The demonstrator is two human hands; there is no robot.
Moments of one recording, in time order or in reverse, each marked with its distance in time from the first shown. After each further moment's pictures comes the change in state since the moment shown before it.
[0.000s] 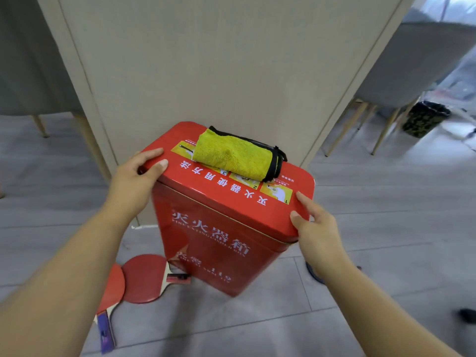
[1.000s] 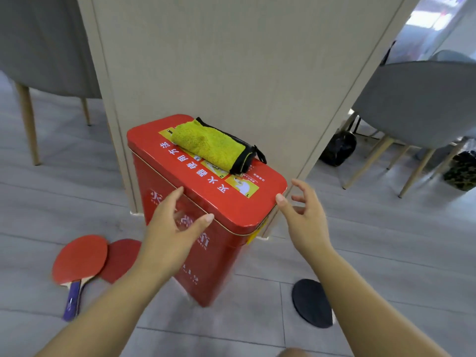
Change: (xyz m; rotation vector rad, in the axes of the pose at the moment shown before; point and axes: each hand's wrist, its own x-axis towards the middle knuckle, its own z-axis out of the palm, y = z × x) left_hand -0.162 0.034 0.115 -0.148 0.052 -0.191; right_hand 0.060 0.027 -0.065 -0.109 -0.144 -0.405
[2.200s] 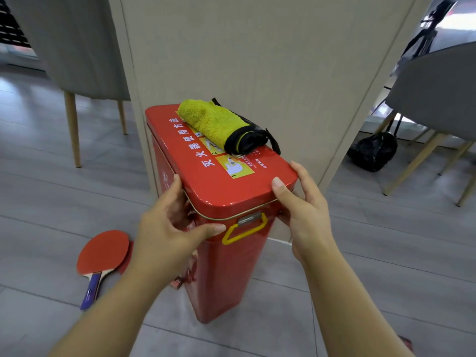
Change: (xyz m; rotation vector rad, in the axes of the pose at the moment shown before) left_hand -0.034 -0.016 0.010 -0.079 0.082 0.217; right_hand -0.026 0.004 0.039 0.787 -0.202 -0.008
